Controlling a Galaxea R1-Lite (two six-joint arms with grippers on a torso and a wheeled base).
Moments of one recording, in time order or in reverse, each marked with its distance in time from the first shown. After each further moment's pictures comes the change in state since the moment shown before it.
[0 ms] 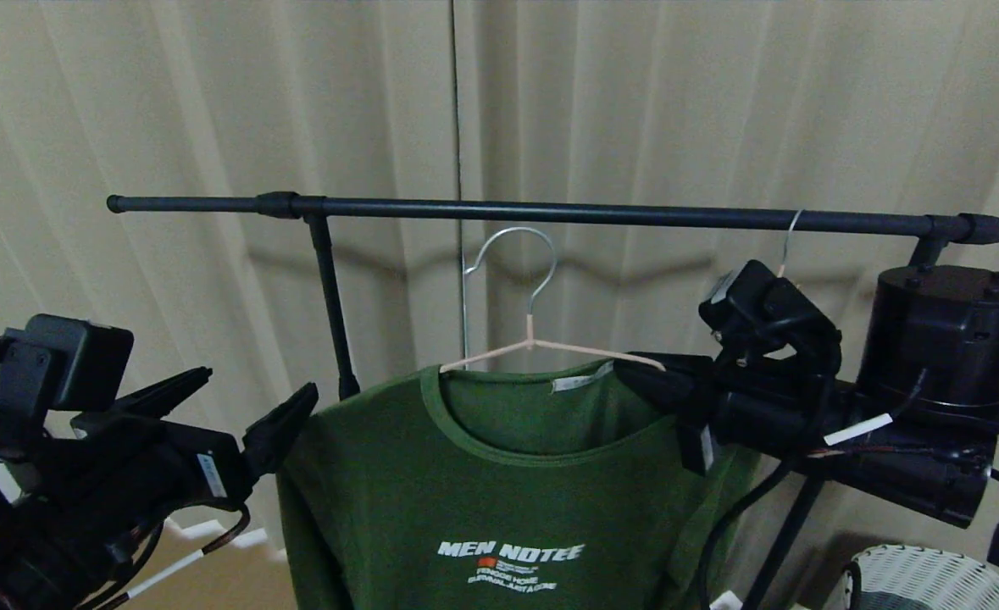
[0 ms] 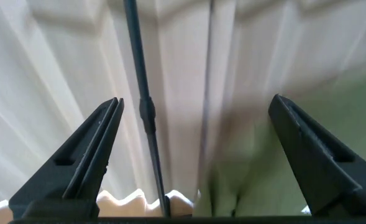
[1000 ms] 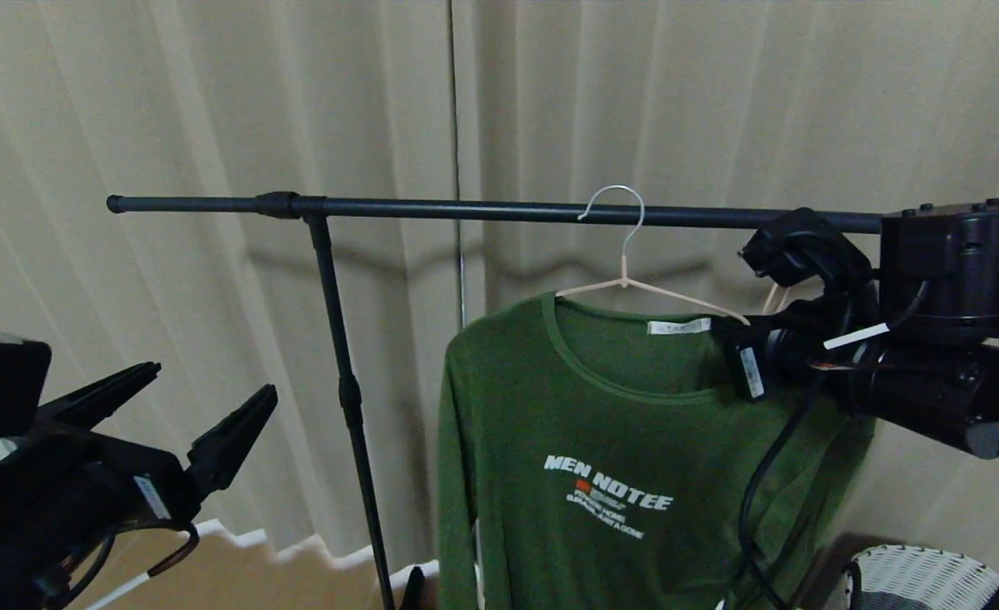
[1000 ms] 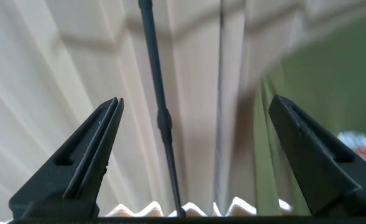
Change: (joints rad) left arm 0.019 -0.136 0.059 0.000 -0.002 0.093; right arm -0.123 -0.012 -0.212 0.363 -0.448 0.114
